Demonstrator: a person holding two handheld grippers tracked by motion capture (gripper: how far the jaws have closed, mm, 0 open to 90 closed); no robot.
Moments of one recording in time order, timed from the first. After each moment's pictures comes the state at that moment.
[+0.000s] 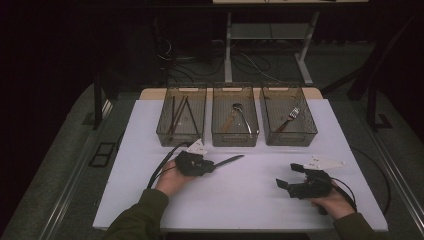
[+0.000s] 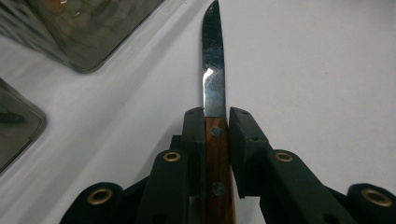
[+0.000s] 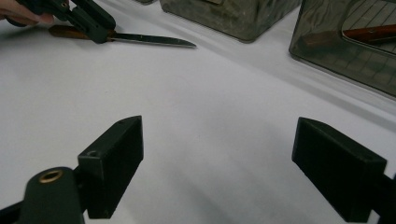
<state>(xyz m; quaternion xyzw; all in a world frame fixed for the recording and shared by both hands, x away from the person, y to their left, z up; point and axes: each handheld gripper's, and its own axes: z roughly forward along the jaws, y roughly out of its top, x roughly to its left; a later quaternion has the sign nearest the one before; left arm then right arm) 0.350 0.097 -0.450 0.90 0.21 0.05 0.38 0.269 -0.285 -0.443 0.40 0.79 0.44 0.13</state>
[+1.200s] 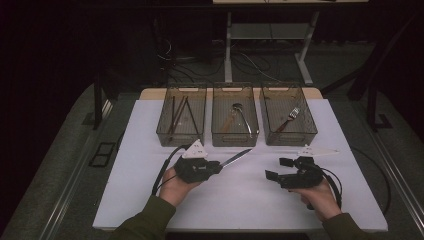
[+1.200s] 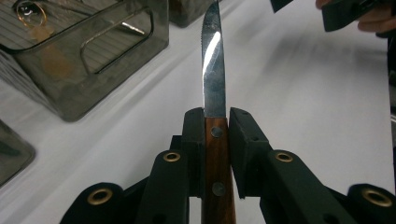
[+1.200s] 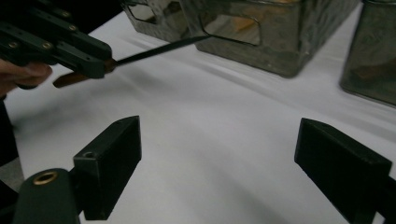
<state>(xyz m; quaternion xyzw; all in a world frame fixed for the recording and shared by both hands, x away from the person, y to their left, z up) 0.304 0.085 -0.403 0.86 0.24 0.07 0.45 0.284 -0.256 -0.416 0.42 0.76 0.49 0.05</state>
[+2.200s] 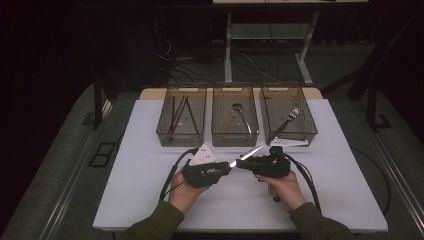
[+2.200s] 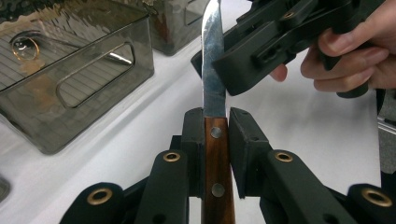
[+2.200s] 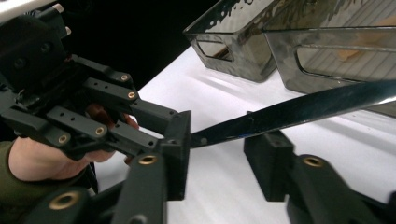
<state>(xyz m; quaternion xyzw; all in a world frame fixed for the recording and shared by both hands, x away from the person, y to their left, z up) 0.287 0.065 -0.399 0.84 0.24 0.09 0.48 0.310 -0.189 -0.419 0.40 0.71 0.58 -0.07</state>
